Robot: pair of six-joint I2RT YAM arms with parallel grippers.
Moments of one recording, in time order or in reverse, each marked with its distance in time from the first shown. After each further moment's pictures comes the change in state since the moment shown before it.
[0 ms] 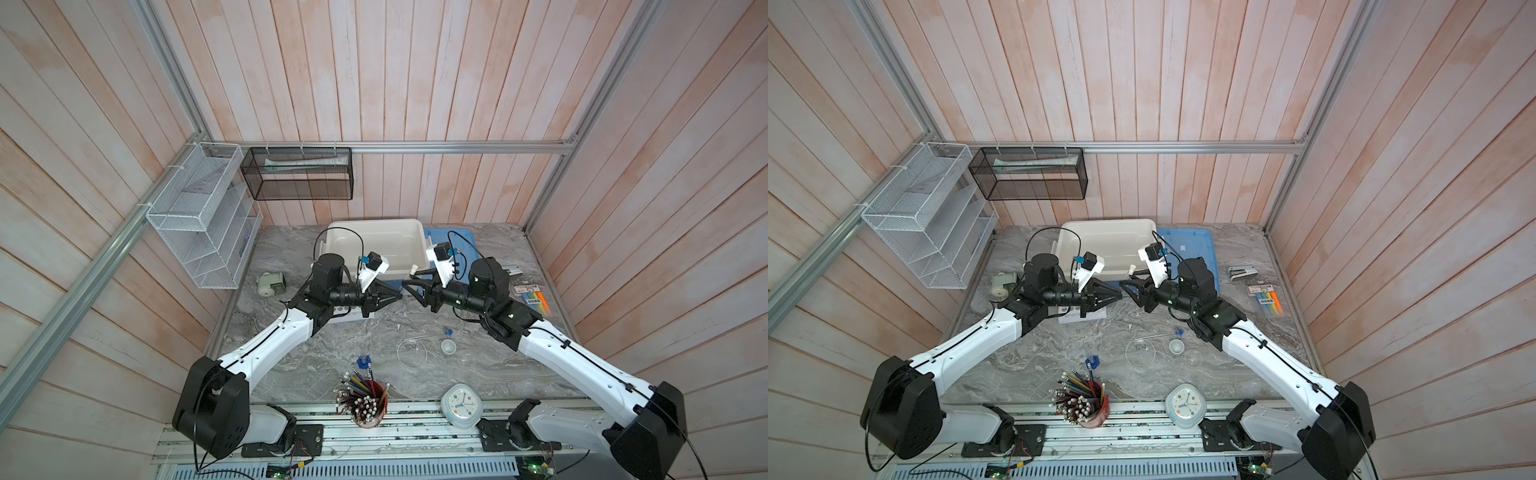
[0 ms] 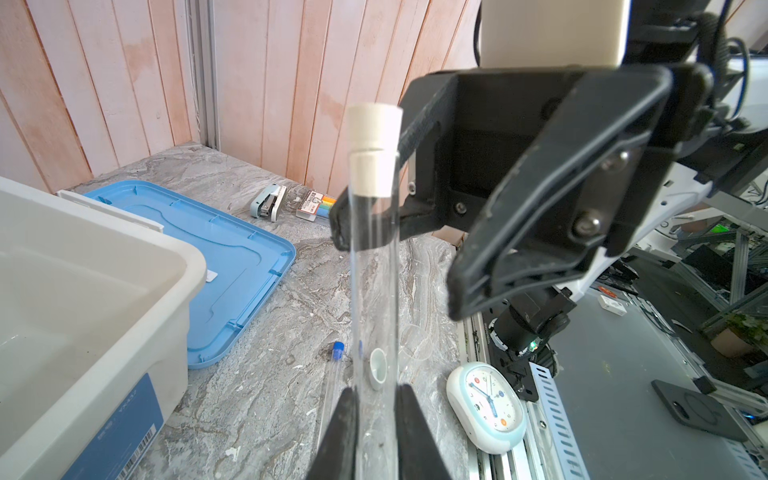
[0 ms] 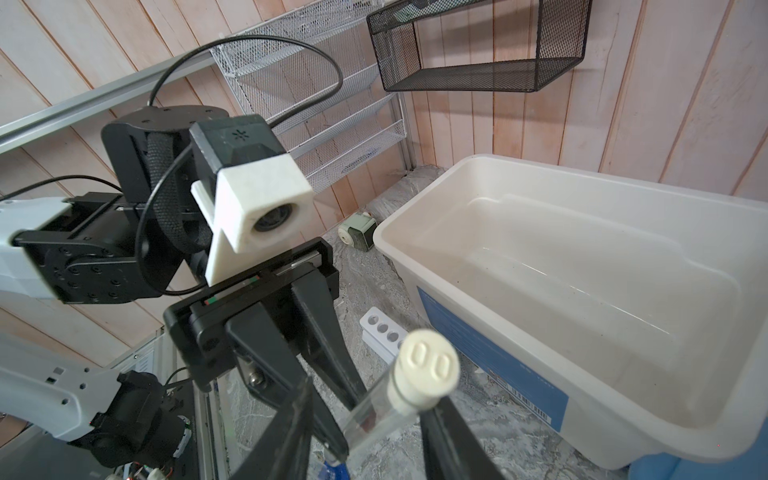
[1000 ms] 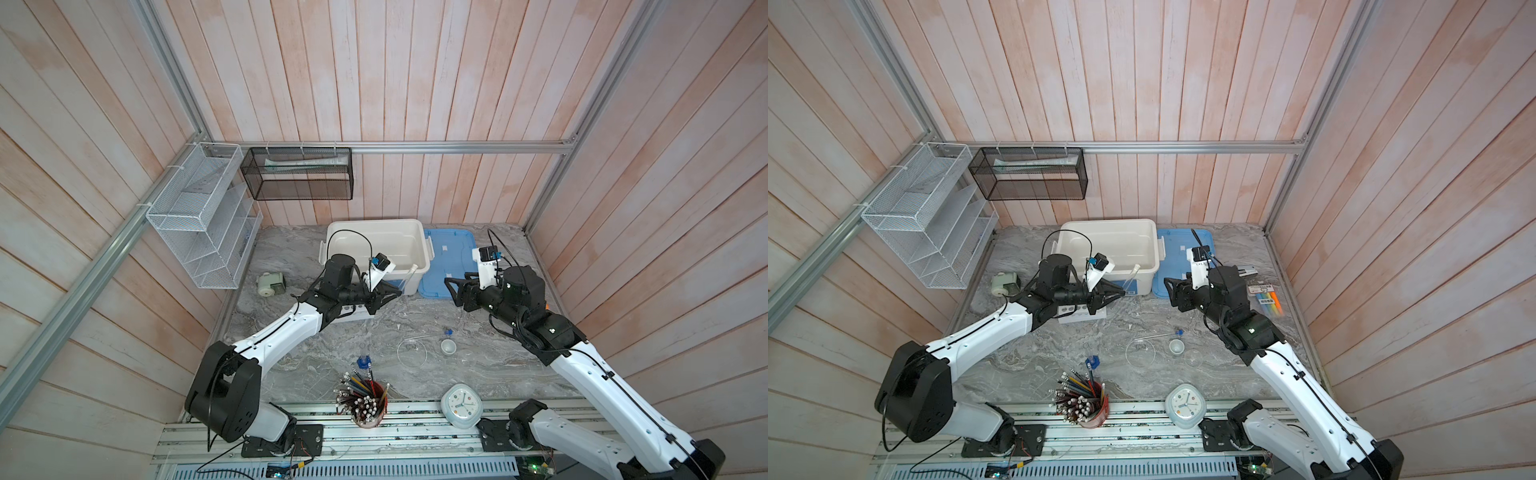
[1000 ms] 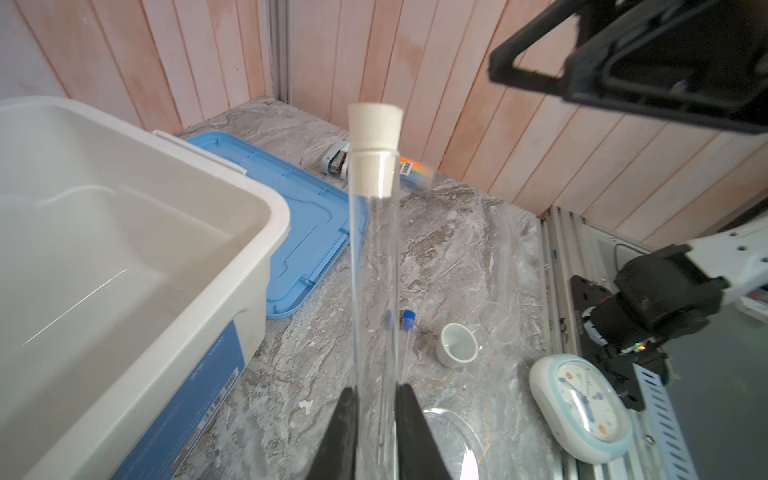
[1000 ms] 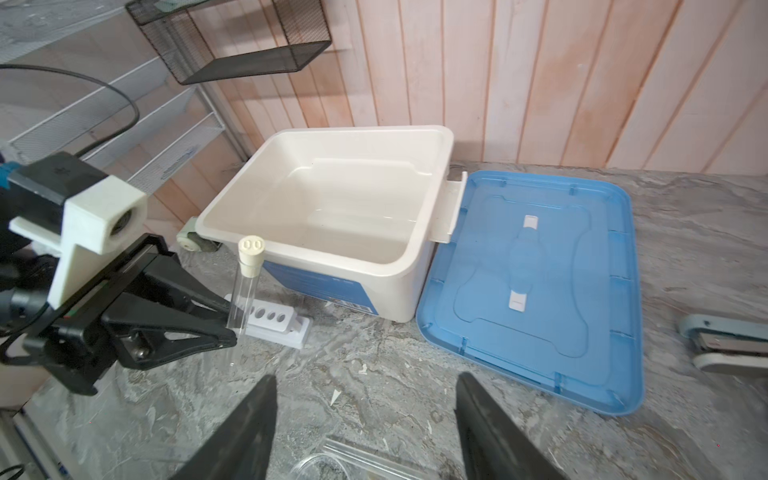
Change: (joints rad) left arm -0.030 0.076 0.035 -0.064 -0.192 0.085; right arm -0.144 -0.222 -0.025 -0.358 0.317 0.018
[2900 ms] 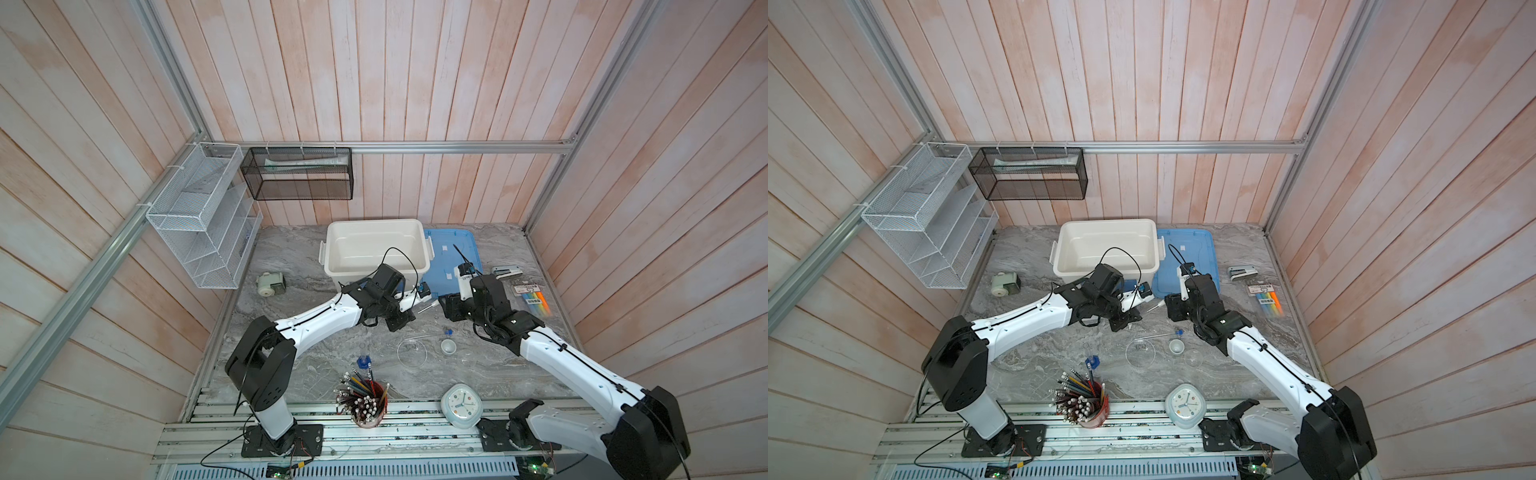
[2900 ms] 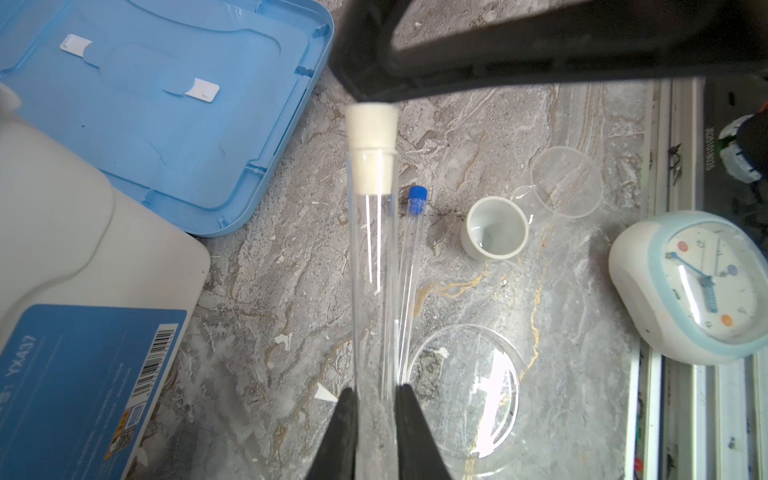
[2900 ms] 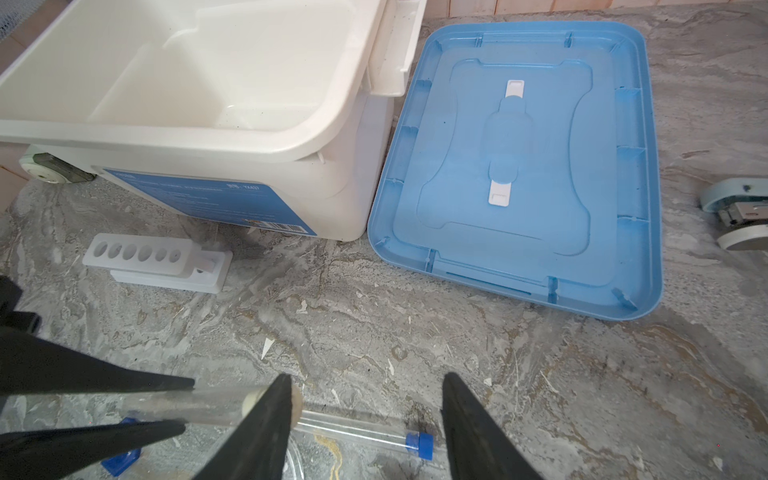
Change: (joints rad) left arm -0.249 0.252 0.266 -0.480 -0.414 0.316; right arm 0.006 0.196 -0.155 0.072 0.126 0.045
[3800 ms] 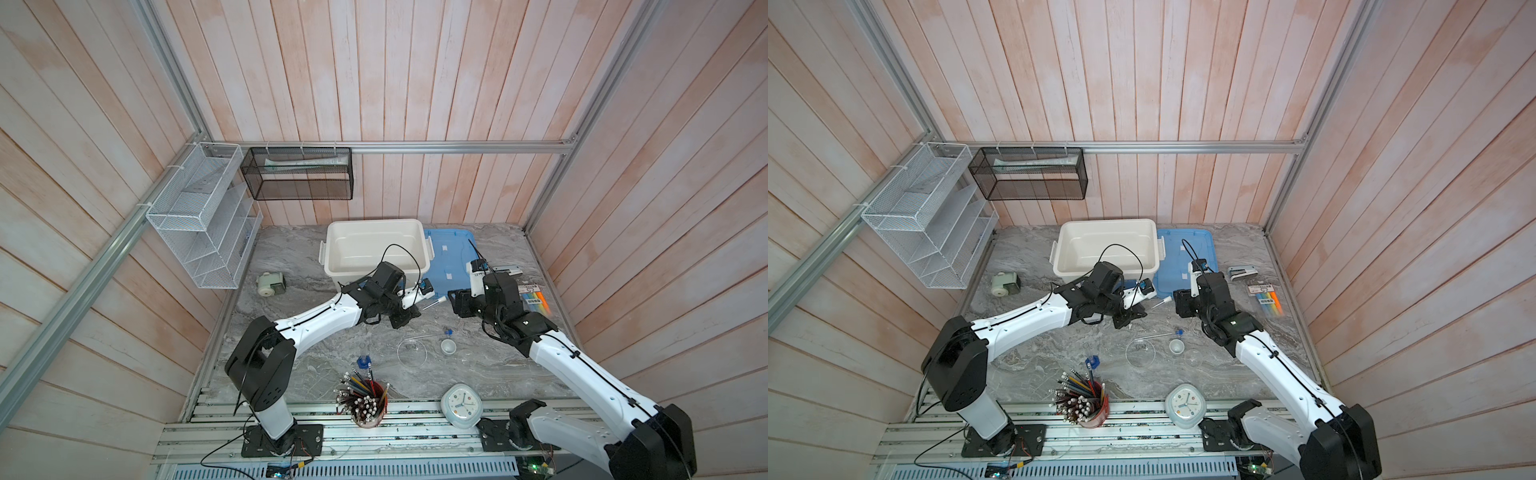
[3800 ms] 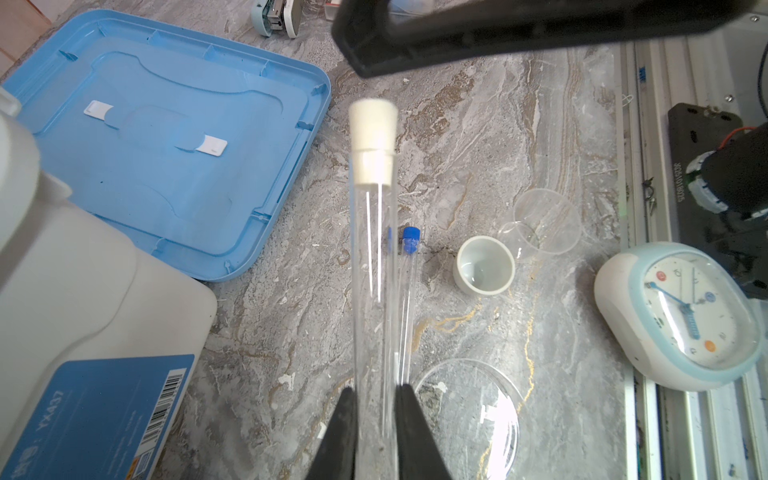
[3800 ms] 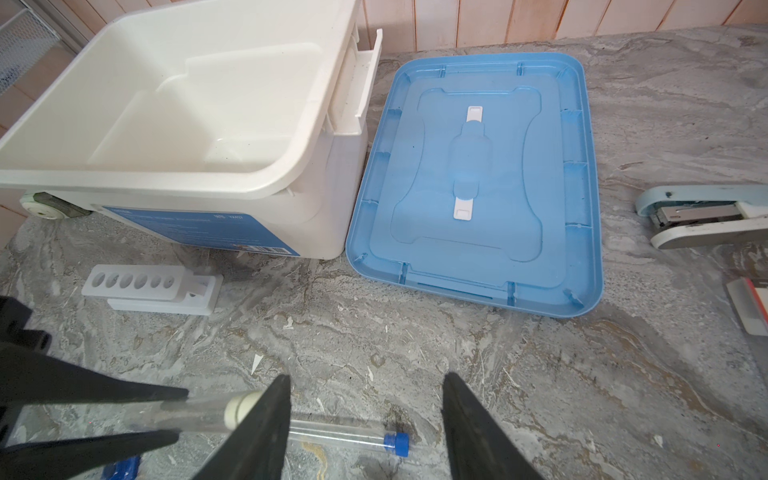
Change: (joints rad) left arm 0.002 0.000 0.000 0.082 0.050 0.000; right arm -0.077 -0.071 0.003 -0.038 -0.001 -0.006
